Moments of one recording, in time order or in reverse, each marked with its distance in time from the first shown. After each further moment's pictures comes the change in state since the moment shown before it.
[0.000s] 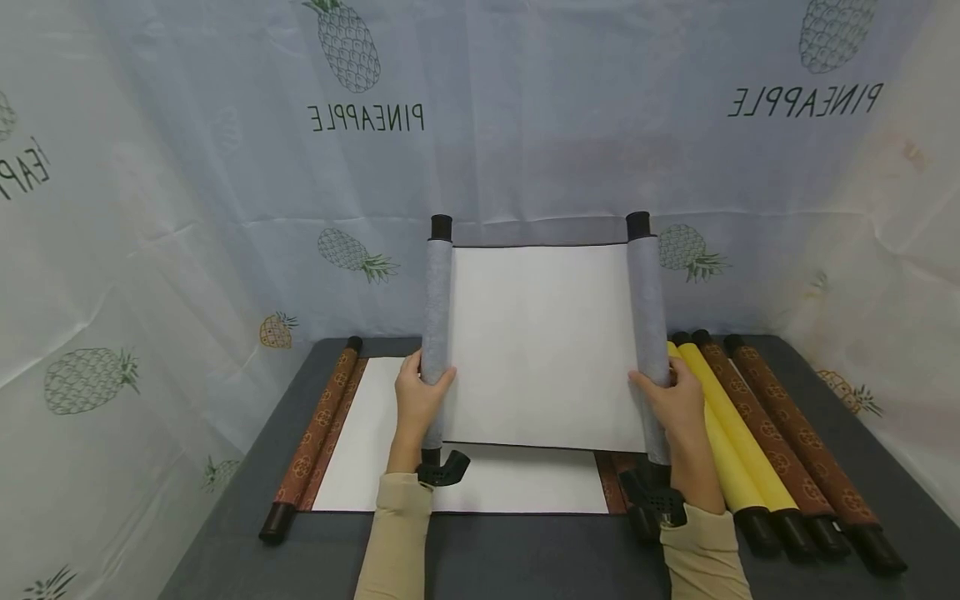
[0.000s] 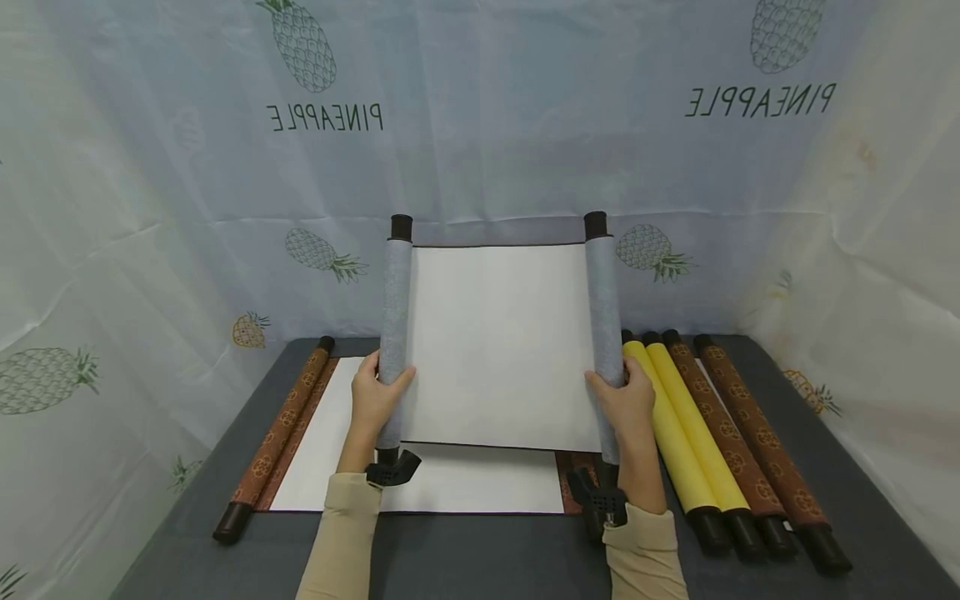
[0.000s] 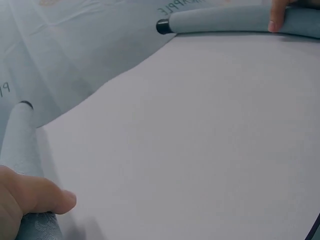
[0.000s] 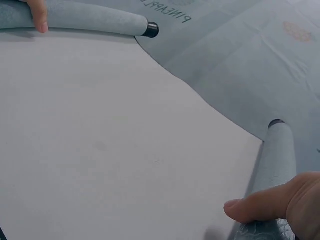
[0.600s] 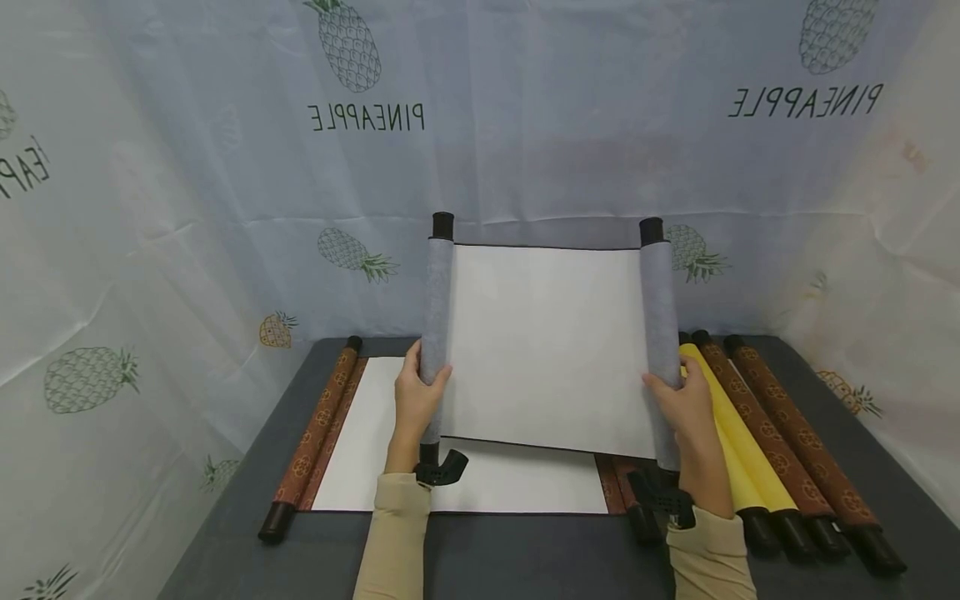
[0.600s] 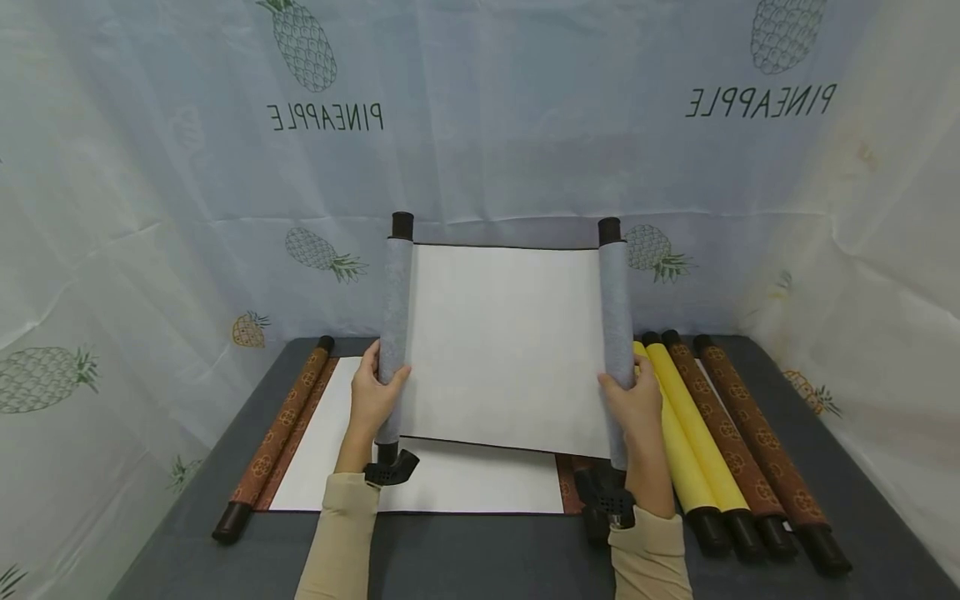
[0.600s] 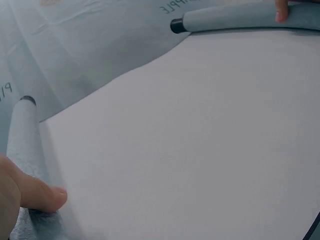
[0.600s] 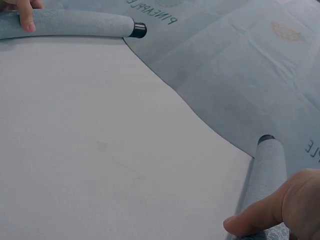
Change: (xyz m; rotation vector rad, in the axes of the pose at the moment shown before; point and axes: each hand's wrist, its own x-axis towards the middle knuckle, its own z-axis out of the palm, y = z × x) left_hand 0.002 -0.001 -0.004 -0.089 -0.069 -0.022; right_hand 0.002 -0.001 -0.011 0.020 -0.057 0.085
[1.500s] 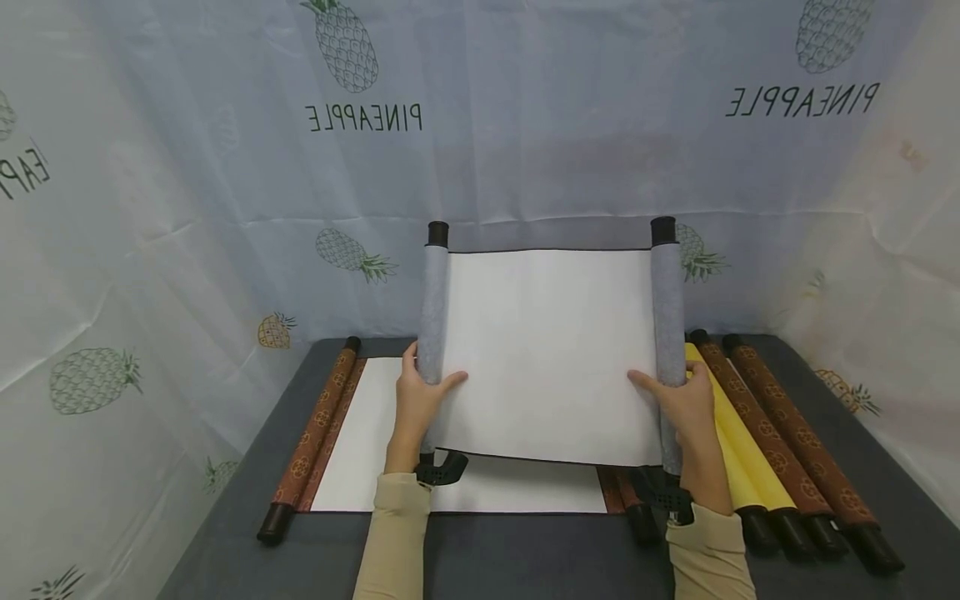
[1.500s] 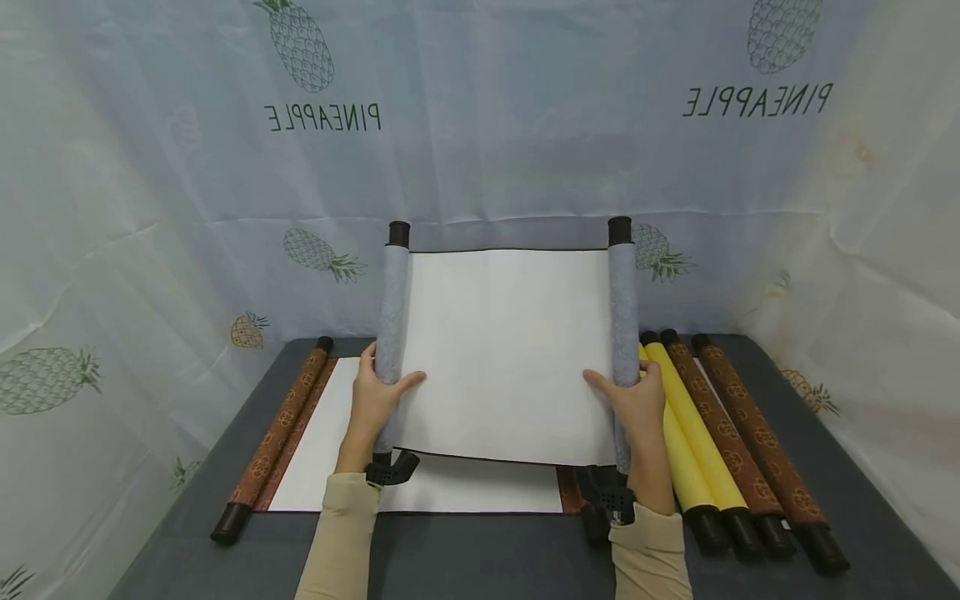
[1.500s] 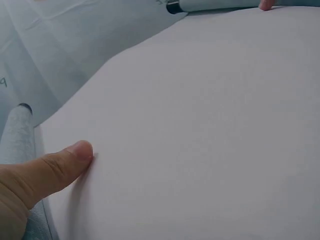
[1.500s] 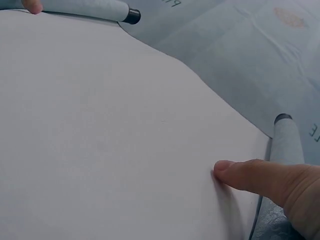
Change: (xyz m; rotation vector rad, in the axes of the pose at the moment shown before) left_hand 0.001 -0.001 0.001 0.039 -0.071 -0.177; right_hand 0.005 0.010 -0.001 0.006 0.050 0.016
